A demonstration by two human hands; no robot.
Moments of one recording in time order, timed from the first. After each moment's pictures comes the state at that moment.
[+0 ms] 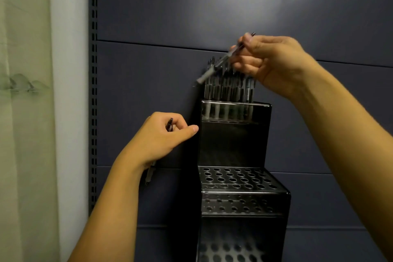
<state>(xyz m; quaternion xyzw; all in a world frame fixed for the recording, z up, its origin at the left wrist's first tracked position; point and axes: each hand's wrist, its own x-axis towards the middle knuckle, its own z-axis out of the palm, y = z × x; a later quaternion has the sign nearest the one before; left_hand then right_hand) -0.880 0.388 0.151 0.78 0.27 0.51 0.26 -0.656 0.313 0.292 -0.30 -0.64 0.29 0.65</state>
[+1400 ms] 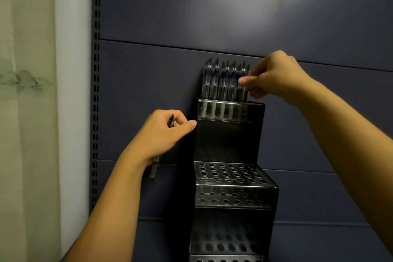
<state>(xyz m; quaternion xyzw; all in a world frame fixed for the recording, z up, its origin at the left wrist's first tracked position) -0.872 0.382 0.150 0.76 0.28 0.52 0.27 -0.633 0.309 0.283 -0.62 -0.64 -0.05 0.44</state>
